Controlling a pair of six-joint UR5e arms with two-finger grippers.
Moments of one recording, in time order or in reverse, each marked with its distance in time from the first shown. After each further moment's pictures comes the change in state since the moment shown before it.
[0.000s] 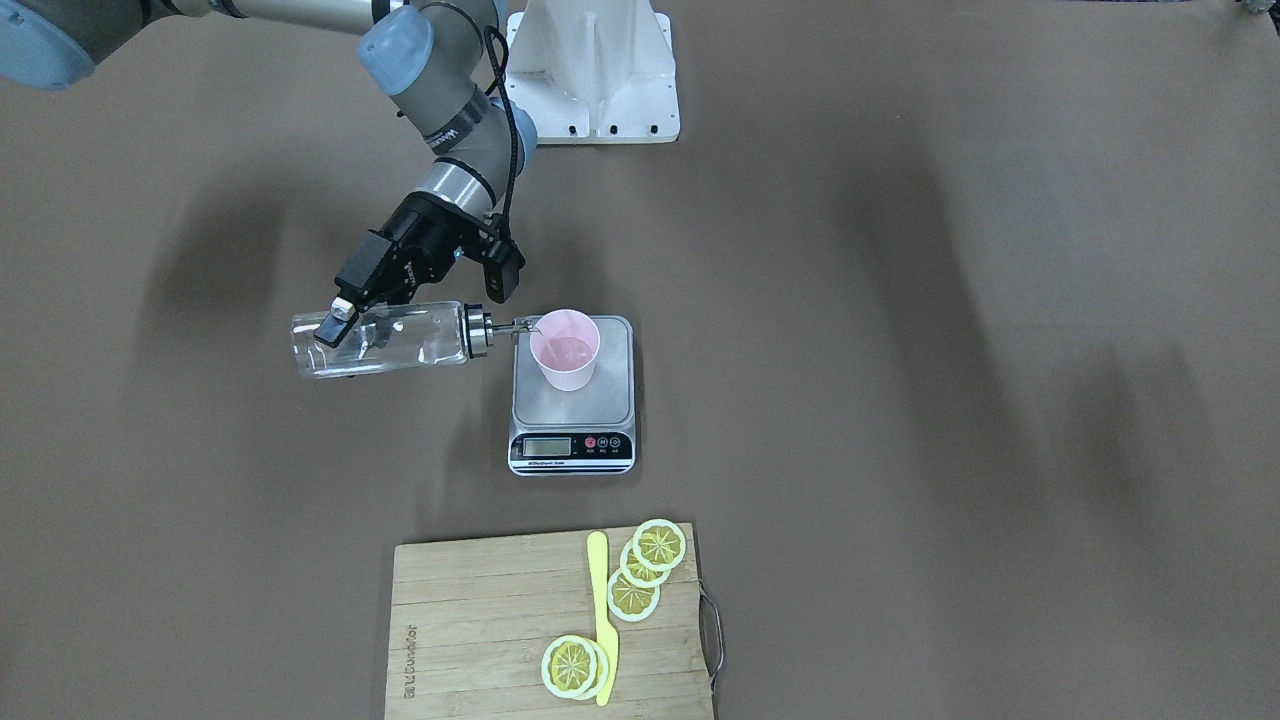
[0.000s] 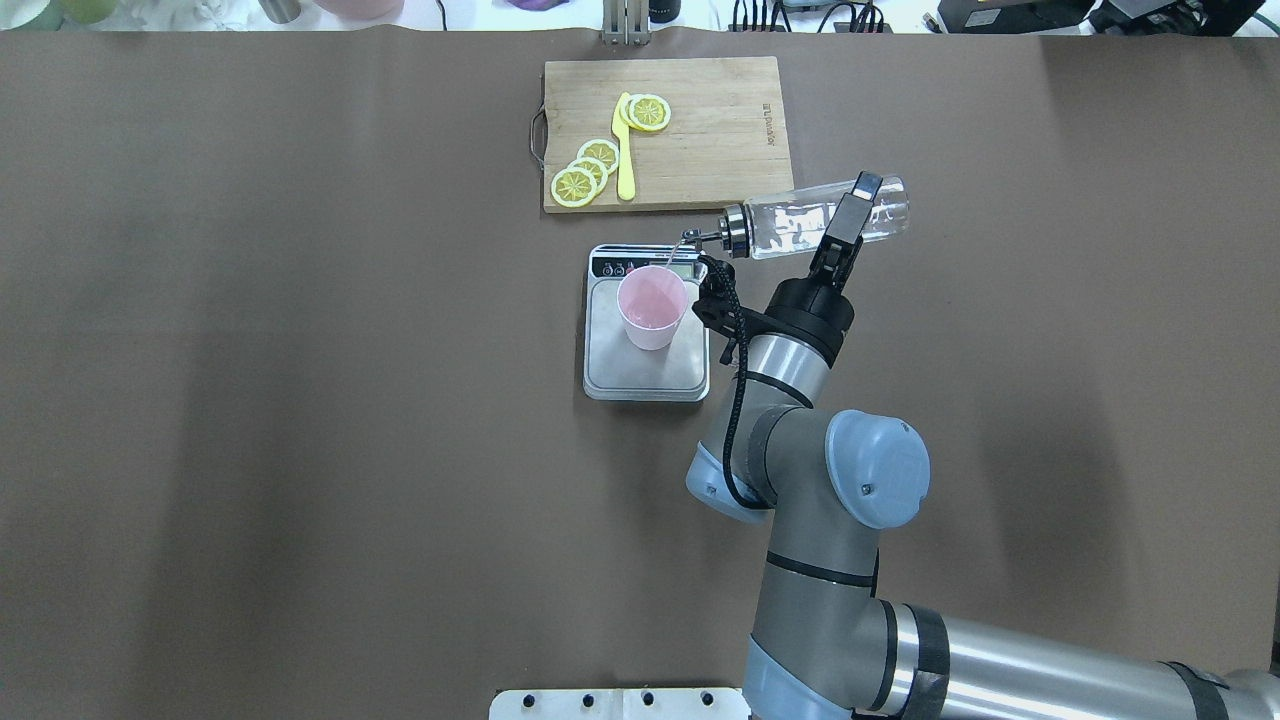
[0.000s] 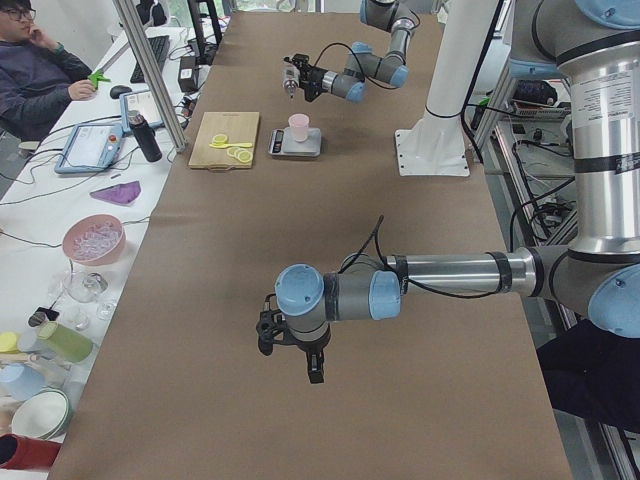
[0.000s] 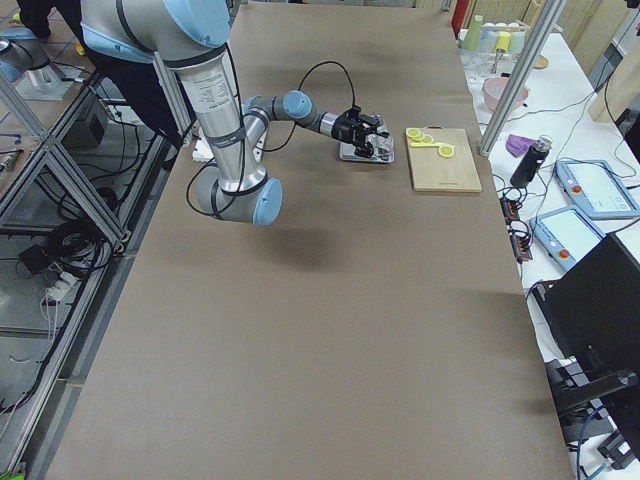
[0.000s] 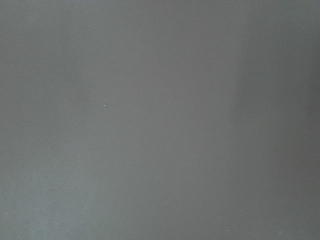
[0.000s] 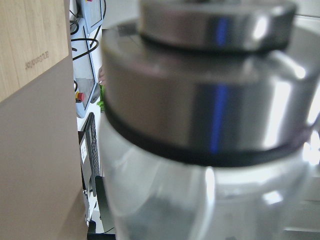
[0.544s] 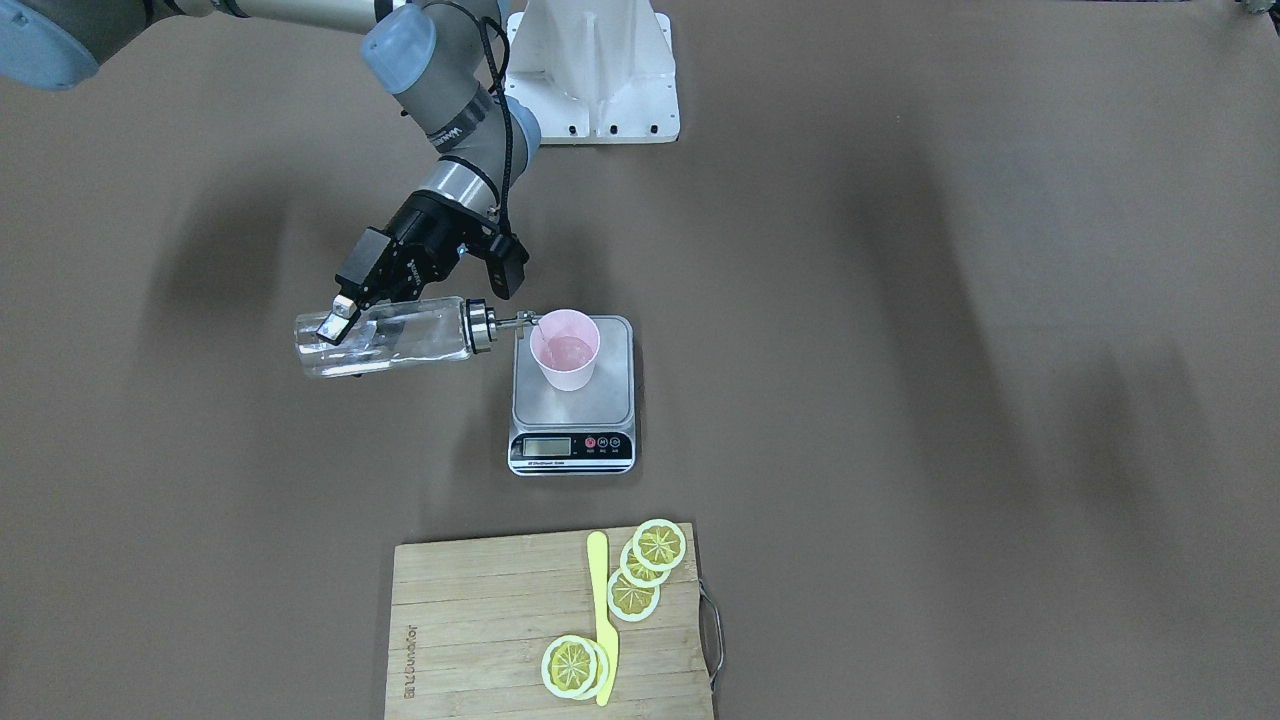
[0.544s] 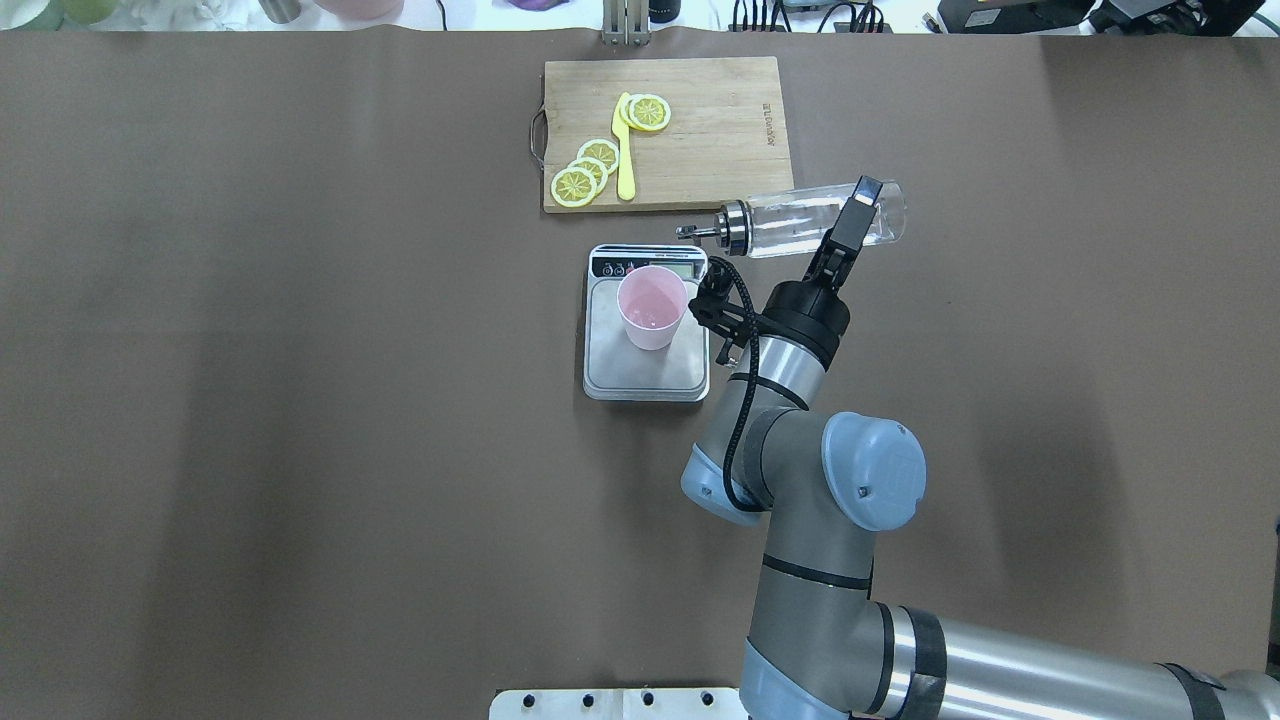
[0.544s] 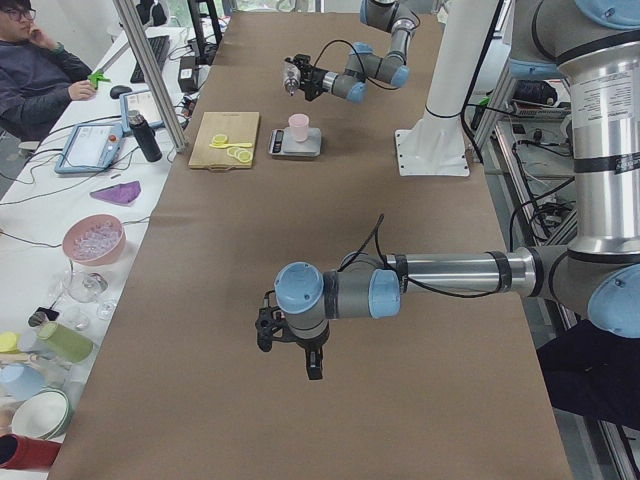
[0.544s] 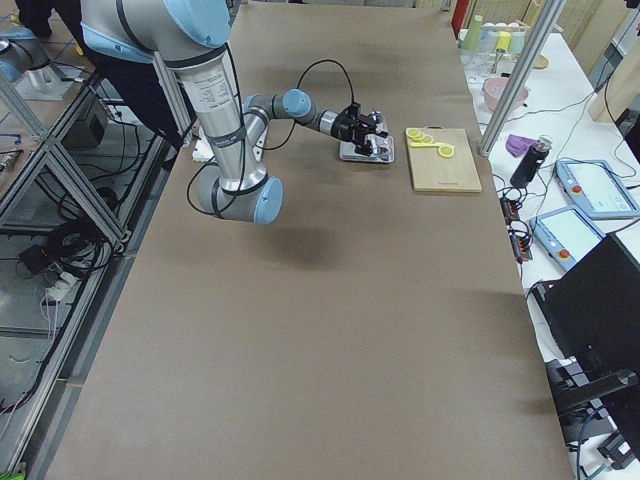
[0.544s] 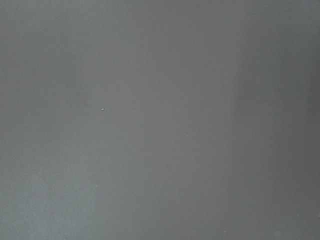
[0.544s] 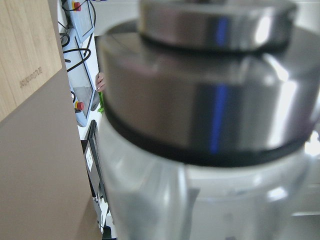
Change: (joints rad) left arm 0.000 -0.001 -0.004 -0.002 -0.034 0.001; right arm -0.004 0.004 0.002 0.006 0.023 0.091
